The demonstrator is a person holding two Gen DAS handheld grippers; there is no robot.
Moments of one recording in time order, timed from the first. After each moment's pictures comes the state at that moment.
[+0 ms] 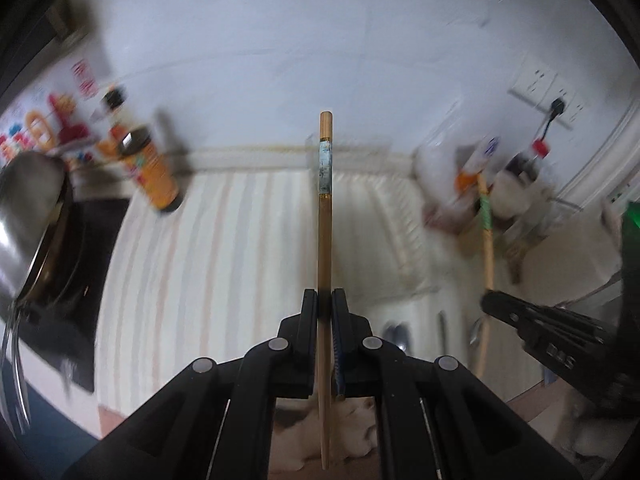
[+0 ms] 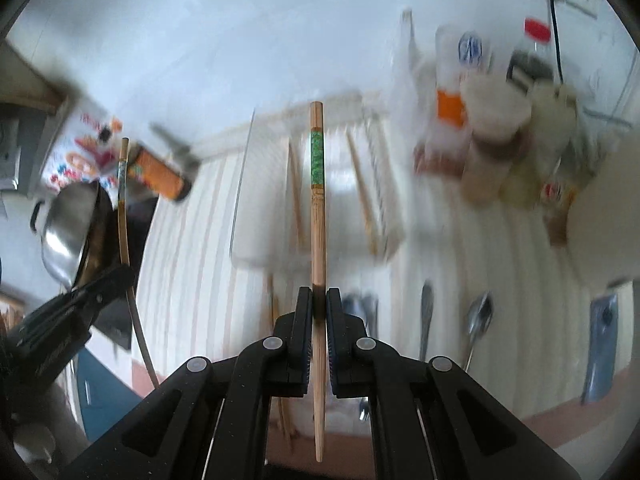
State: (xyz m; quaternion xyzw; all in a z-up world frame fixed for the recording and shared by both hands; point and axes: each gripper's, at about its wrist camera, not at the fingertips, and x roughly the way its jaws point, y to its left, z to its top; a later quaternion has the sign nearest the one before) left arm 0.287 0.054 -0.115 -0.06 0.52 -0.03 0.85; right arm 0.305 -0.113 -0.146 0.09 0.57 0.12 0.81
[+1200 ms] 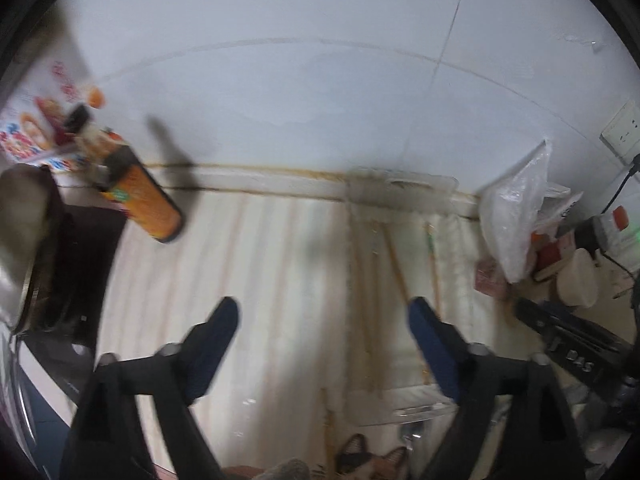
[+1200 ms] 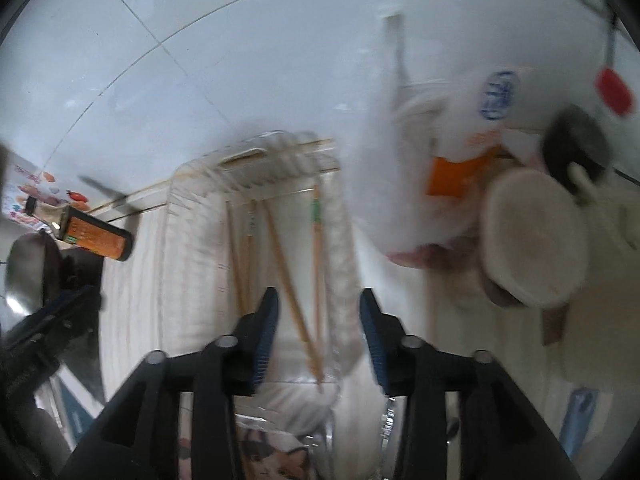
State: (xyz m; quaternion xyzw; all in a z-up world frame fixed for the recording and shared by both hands) left arm 0.382 0.076 -0.161 -0.06 0.54 0.07 0.84; right arm 0.431 -0.130 -0.200 0.05 0.59 0.06 0.80
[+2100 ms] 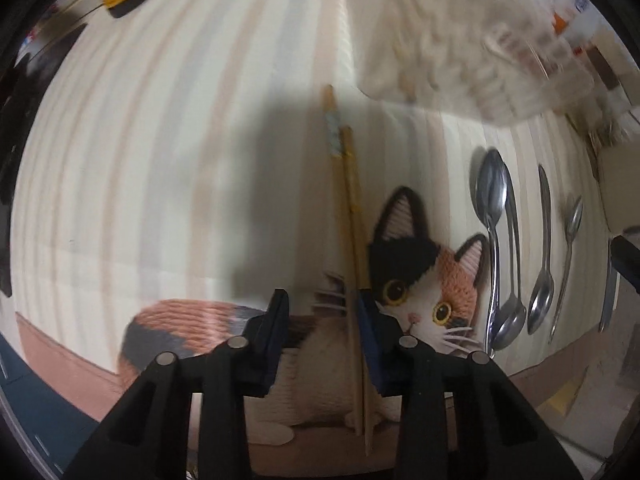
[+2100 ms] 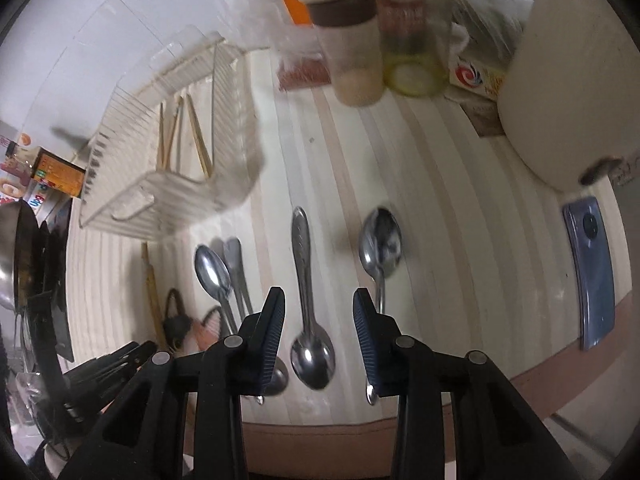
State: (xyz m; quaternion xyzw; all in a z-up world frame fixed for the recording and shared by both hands) left arm 0.239 0.049 -0.338 -0.09 0.69 0.00 0.72; right arm 0.256 -0.206 -0.262 0.10 0.64 0.01 0.76
